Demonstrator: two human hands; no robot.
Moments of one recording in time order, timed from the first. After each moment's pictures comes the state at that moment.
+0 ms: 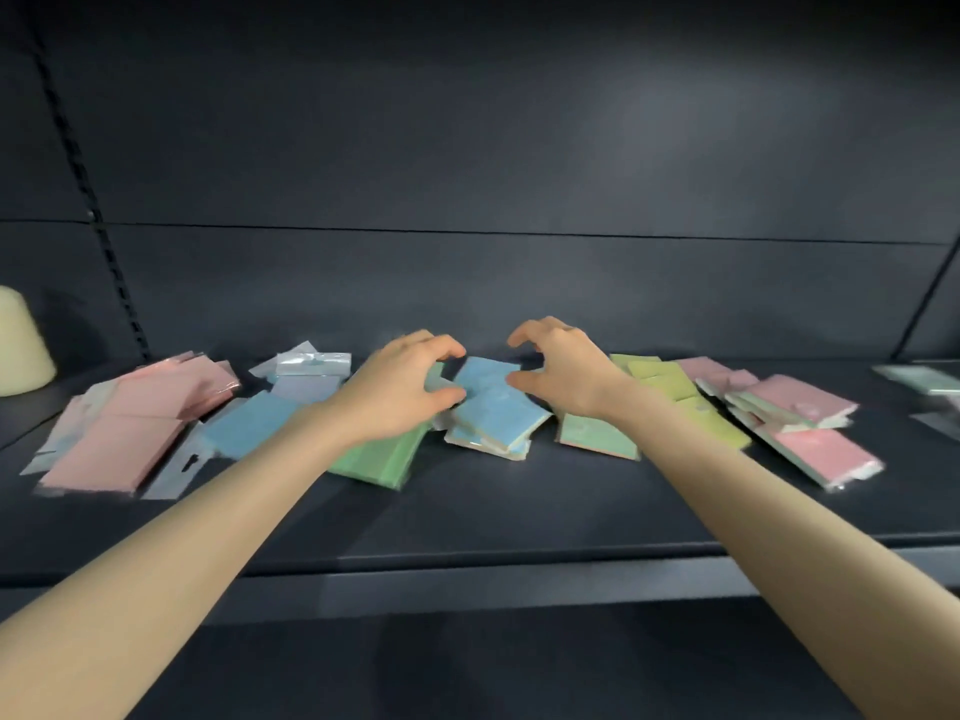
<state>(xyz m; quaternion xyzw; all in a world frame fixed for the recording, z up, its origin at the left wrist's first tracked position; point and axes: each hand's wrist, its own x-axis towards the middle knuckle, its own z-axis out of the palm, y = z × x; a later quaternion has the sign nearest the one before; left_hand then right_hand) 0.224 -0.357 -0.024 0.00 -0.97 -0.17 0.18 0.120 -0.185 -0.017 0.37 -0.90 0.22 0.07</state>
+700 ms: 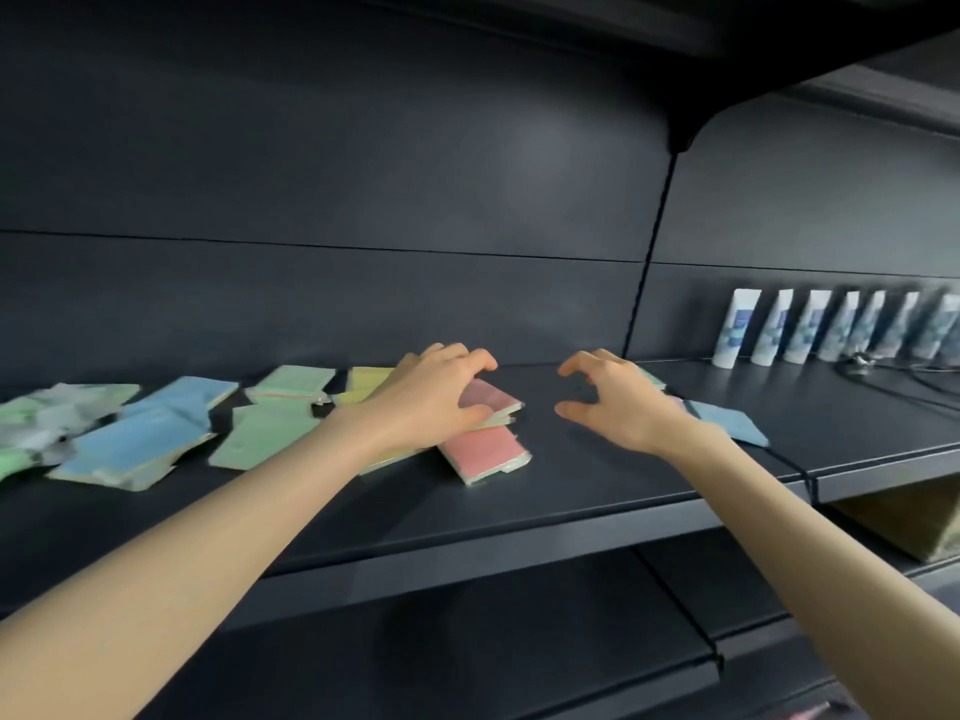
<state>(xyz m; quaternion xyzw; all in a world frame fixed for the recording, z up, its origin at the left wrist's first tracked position) 0.101 -0.032 -0.011 -0.15 -0.97 -0.11 0.16 0.055 0.183 -0.009 0.23 -0.95 0.18 0.11</state>
